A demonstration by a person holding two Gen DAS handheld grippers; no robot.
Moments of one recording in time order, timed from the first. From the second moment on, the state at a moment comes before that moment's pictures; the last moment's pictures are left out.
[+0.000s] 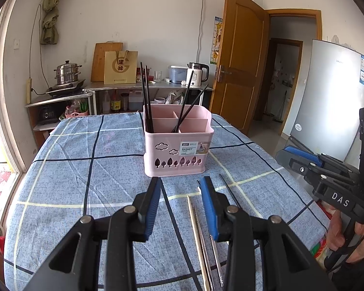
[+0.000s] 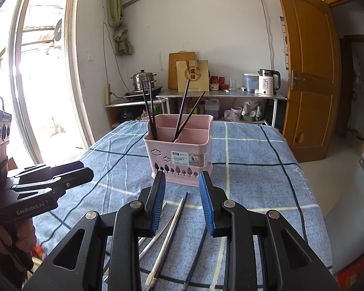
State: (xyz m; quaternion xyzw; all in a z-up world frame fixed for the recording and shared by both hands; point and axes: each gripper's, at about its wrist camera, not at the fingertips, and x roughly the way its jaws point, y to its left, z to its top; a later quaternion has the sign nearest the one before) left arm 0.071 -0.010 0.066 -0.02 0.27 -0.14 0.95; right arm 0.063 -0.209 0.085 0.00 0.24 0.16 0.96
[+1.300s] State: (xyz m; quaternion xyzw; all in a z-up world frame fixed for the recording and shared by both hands) left arm 0.163 -0.059 -0.043 0.01 0.44 -0.14 0.89; right arm 0.130 -0.225 -0.009 0.02 0.38 0.14 0.91
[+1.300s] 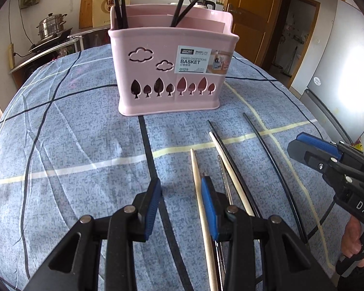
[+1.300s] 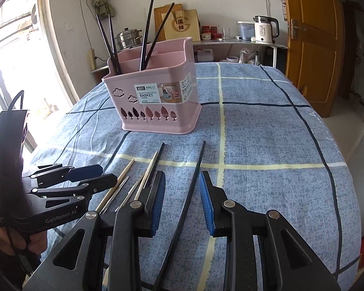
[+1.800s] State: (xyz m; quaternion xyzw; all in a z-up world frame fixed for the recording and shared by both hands) left arm 0.176 -0.056 -0.044 0.01 0.44 -0.12 0.89; right arm 0.159 -0.220 -0.028 0.01 0.42 0.13 0.90
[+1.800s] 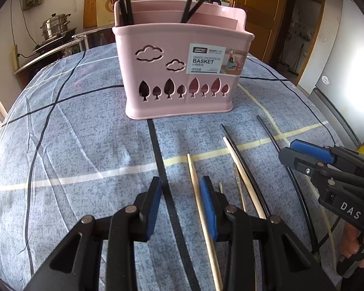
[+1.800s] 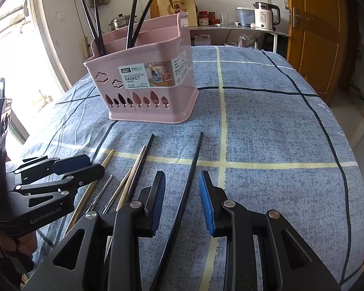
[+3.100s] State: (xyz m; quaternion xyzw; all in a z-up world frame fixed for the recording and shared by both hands) left arm 0.179 -0.023 0.038 0.00 0.40 -0.14 0.91; right arm 0.170 -0.214 0.038 0.01 0.37 0.16 0.91
